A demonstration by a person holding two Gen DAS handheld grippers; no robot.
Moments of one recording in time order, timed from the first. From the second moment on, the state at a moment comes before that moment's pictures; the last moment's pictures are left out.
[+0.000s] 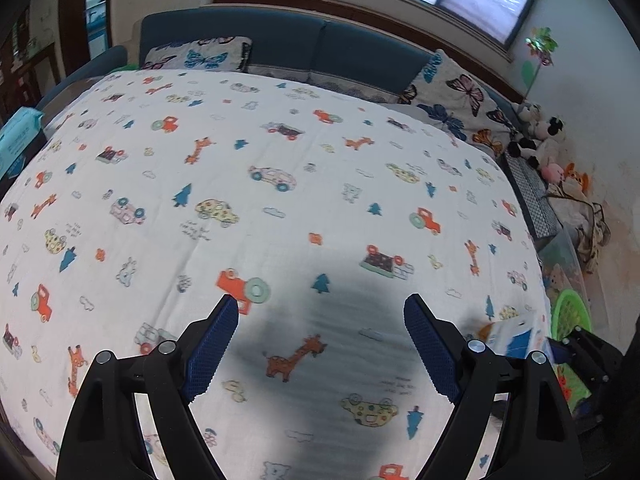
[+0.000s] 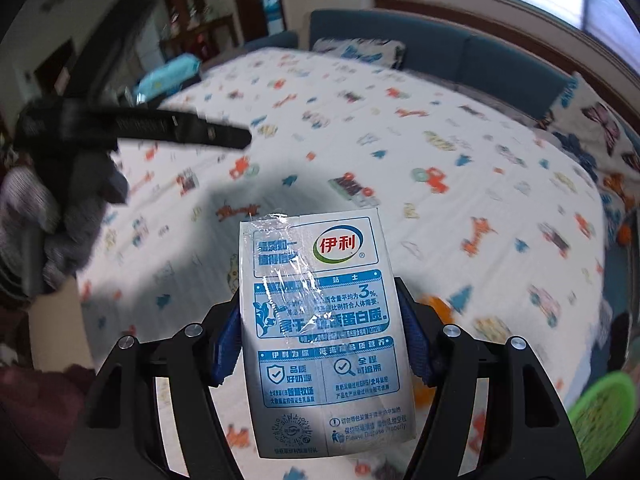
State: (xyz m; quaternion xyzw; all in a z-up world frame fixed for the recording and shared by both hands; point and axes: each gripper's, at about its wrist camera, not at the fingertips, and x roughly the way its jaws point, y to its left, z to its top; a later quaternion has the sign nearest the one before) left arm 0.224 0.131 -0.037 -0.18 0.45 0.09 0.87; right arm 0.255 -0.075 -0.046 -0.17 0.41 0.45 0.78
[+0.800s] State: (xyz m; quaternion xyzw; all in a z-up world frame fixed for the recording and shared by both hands) left arm 0.263 -0.038 -0.061 -0.04 0.46 -0.13 0.88; right arm 0.246 -0.252 -0.009 -0.07 0.40 0.27 0.87
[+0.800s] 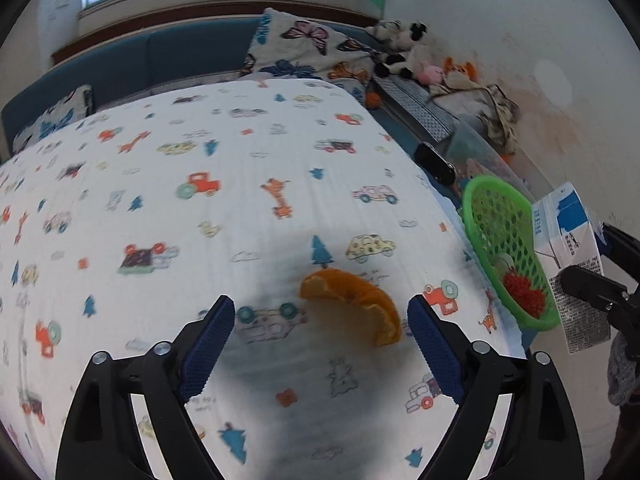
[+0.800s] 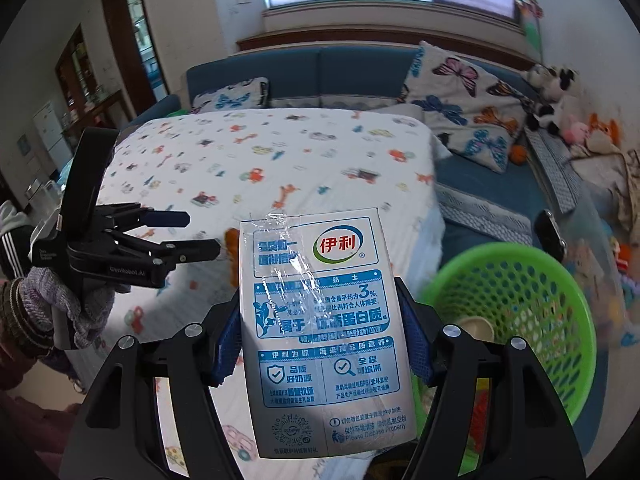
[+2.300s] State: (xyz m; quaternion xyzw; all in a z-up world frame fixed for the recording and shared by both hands) left arm 0.287 -0.072 -0.101 0.05 0.43 -0.31 0.85; right arm 0.237 -0.334 -0.033 0.00 0.43 0.17 0.88
